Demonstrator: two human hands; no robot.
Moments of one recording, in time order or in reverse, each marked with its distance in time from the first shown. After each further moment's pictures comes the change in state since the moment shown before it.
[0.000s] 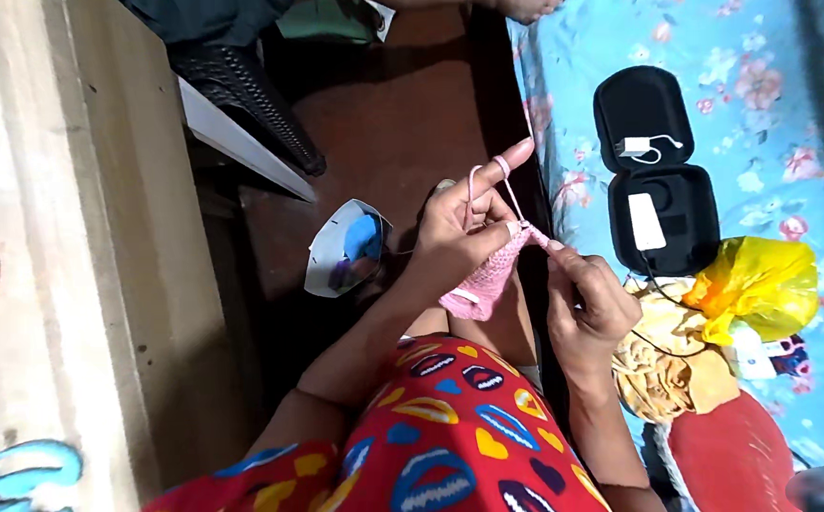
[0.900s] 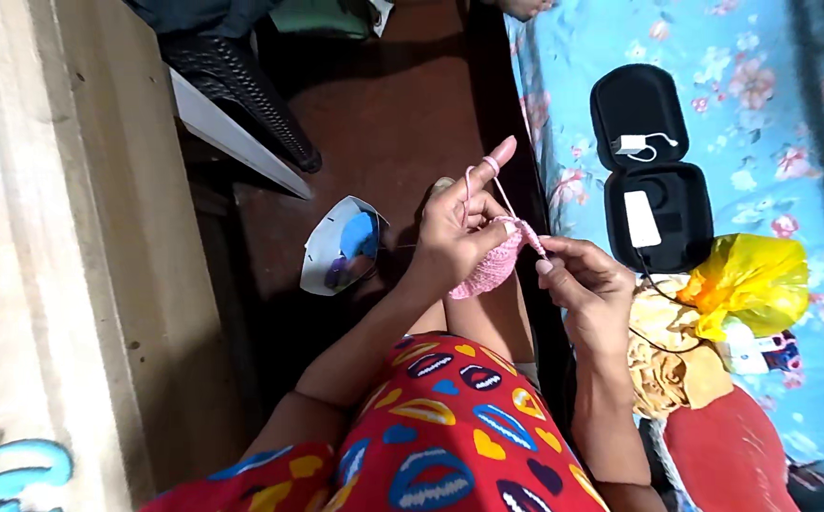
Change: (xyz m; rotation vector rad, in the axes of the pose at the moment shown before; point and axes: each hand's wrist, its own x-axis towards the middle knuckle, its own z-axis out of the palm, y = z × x) left_hand -0.004 -0.012 0.002 0.019 0.051 -0.013; right_hand 0.004 0.004 -0.011 0.649 -0.198 0.590
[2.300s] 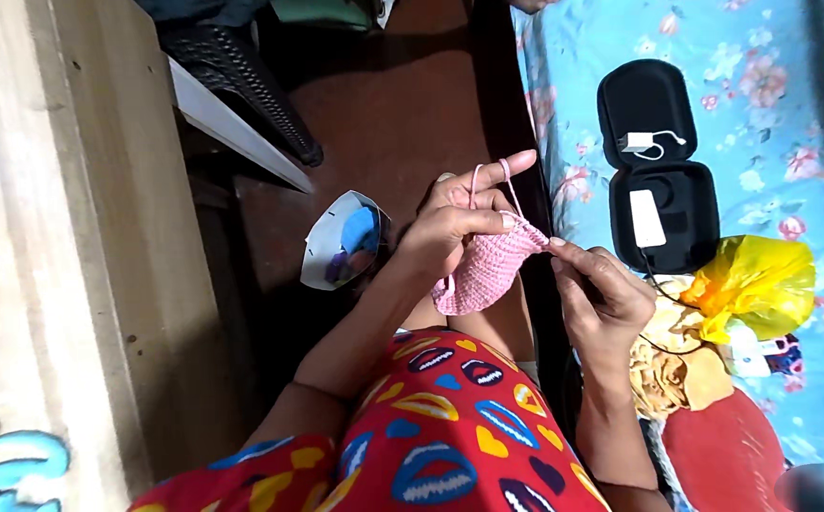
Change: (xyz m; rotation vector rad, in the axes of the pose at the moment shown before) left_hand 0.012 0.001 -0.012 -0.388 -0.106 -0.323; right_hand 0.002 0.004 -0.008 -0.453 0.023 -0.471
